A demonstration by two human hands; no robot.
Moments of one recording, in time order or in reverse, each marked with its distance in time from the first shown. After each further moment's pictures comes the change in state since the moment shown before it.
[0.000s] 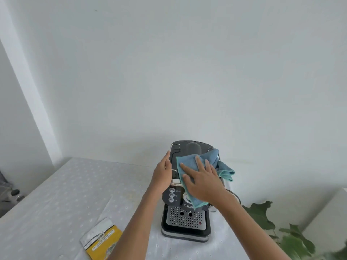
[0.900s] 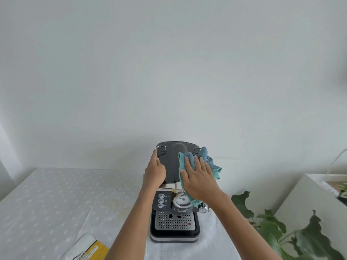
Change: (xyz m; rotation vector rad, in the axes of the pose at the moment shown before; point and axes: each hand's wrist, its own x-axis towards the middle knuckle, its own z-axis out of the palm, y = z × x) left_hand 0.031 0.009 0.015 0.046 -0.003 -0.103; right_hand 0.008 0.008 -0.001 0.008 0.093 0.169
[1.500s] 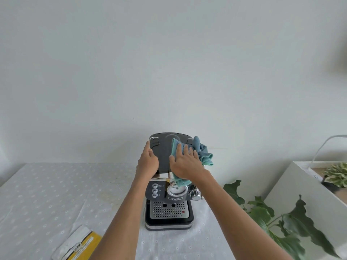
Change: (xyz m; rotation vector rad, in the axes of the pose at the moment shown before) left_hand -0.005 0.002 -0.005 -0.013 -0.030 -0.010; right_hand 0.027 -0.013 -0.003 0.037 -0.127 0.094
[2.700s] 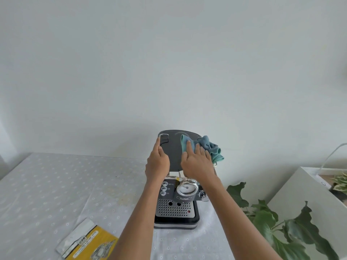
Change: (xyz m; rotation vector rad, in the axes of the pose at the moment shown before) left_hand -0.017 0.003 0.002 -0.052 0.113 0.005; right_hand 0.001 -0.004 0.013 0.020 0.142 0.065
